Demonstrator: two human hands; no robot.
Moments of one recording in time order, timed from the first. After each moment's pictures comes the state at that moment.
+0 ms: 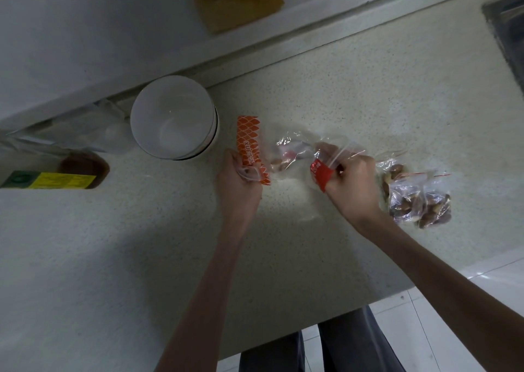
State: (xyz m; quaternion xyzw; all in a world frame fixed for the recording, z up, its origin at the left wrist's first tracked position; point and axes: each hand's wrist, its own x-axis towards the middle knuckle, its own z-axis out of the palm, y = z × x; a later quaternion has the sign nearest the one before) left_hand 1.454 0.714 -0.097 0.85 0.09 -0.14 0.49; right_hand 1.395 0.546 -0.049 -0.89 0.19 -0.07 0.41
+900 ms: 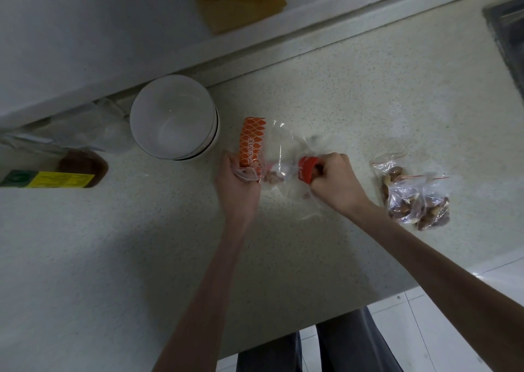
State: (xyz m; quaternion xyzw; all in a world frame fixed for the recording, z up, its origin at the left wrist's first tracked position) left_hand 1.454 0.710 -0.096 0.85 0.12 -0.11 0.51; right_hand 1.411 0.548 -0.071 -0.88 0.23 0.11 0.40
